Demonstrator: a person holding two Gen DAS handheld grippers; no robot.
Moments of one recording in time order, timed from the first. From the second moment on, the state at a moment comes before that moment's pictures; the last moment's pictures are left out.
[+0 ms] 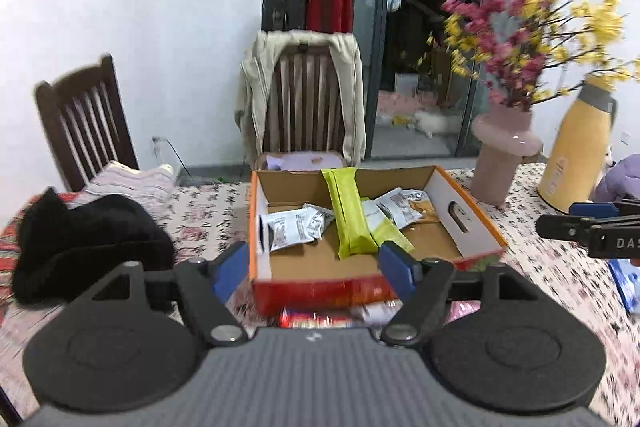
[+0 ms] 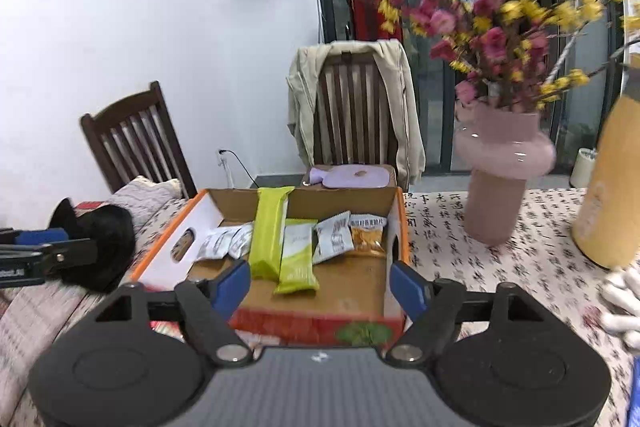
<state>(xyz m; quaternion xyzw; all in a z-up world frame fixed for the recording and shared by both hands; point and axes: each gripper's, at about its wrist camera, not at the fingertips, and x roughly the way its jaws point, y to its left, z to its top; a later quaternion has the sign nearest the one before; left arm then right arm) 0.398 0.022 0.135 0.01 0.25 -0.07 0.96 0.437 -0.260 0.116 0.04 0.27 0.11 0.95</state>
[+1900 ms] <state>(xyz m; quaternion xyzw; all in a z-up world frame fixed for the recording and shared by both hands) 0.225 0.012 0.003 -0.02 0.25 -0.09 0.96 0.216 -0.255 -0.014 0.04 0.27 0.10 0.96</state>
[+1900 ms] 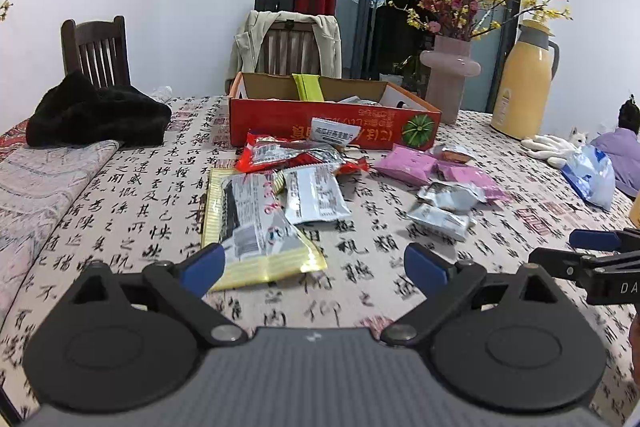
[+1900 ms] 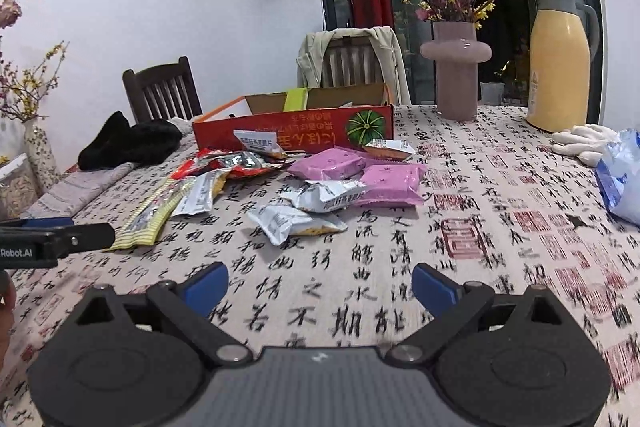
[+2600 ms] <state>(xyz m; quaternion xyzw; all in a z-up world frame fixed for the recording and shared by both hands) 0.353 -0.012 -0.005 0.00 0.32 -0.14 0.94 0.314 -0.229 -0.004 0.00 0.29 0.08 0.95</state>
